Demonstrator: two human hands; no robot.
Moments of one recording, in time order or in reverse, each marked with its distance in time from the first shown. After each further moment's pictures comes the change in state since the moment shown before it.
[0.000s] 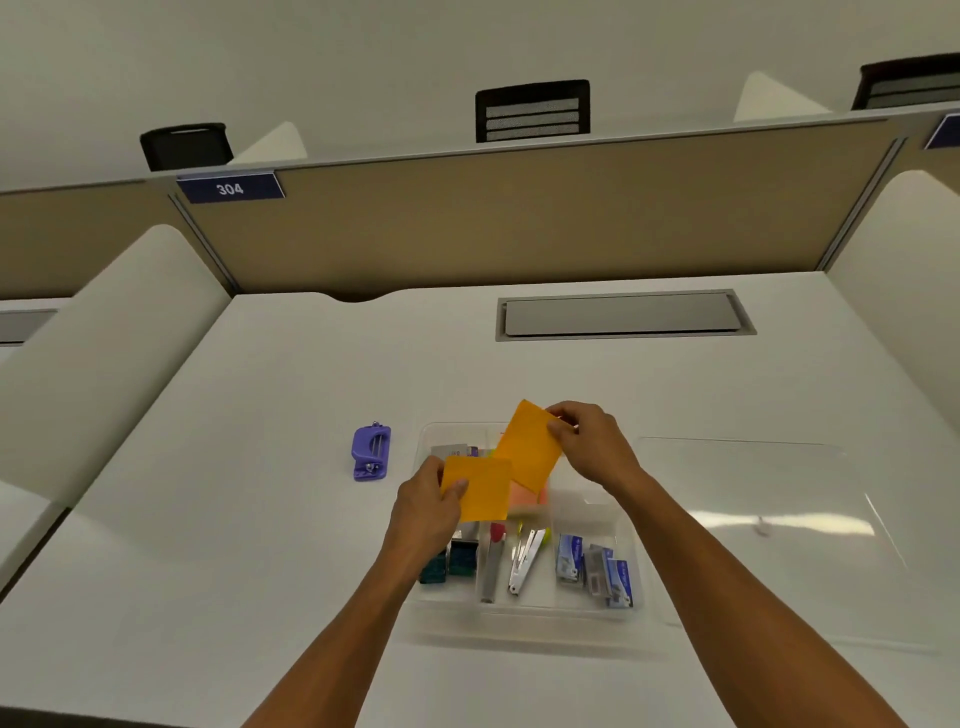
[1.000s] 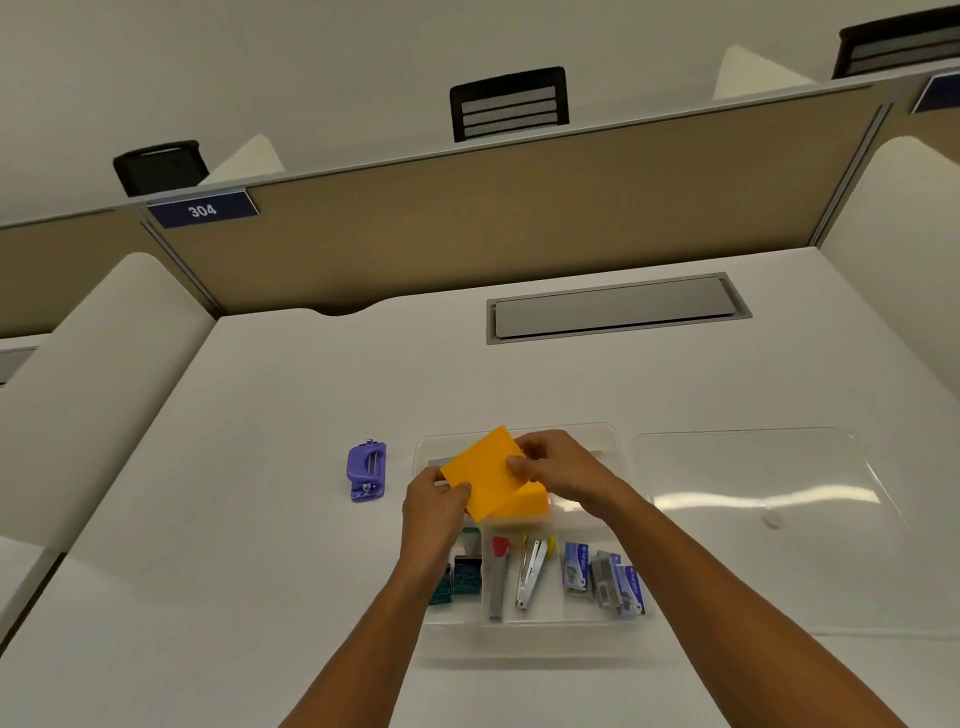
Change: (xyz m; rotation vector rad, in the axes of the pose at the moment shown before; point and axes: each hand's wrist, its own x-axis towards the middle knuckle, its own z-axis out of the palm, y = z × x) left_hand 0.025 0.008 0.018 -0.420 0.116 -0.189; right_hand -0.002 -0.008 0.026 0.287 -0.322 0.118
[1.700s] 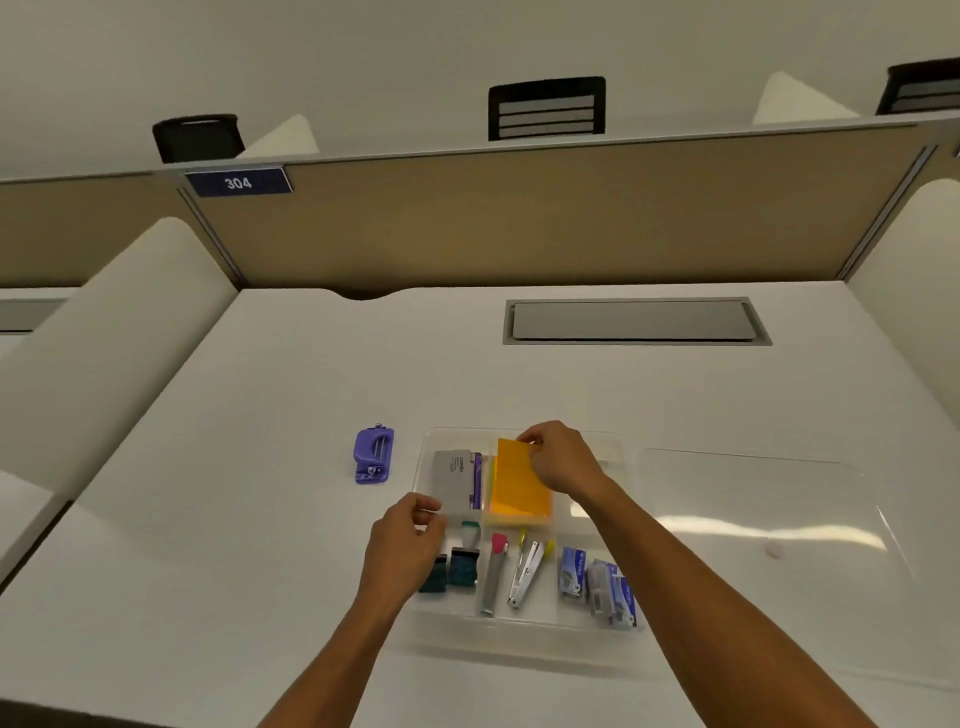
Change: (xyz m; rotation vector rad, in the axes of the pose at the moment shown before) left_hand -0.014 -0.052 -0.036 0.308 0.019 0.136; right_hand 0.024 -0.007 0.008 -0.449 0.163 0.027
